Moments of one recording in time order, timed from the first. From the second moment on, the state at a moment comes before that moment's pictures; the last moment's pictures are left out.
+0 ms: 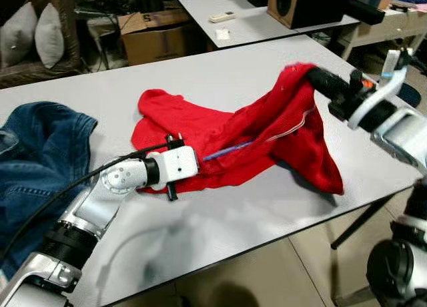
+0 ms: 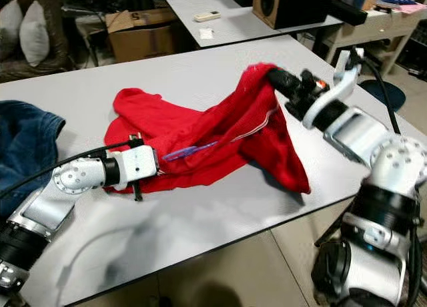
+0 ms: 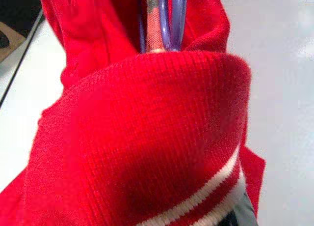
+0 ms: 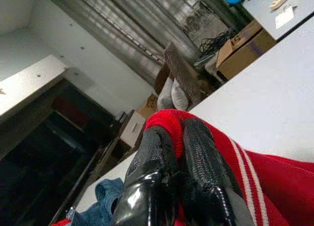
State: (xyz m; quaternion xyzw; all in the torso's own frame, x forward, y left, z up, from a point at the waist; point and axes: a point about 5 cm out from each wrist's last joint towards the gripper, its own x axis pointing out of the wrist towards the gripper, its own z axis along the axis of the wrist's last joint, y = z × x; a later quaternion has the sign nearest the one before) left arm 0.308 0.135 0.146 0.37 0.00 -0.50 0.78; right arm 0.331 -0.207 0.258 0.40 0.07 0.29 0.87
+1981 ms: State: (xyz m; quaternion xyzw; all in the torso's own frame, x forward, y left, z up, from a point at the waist) left arm 0.313 0.117 0.196 0.38 0.01 -0.60 0.71; right arm 0.274 -0.181 0.233 -0.25 0.05 0.58 0.77
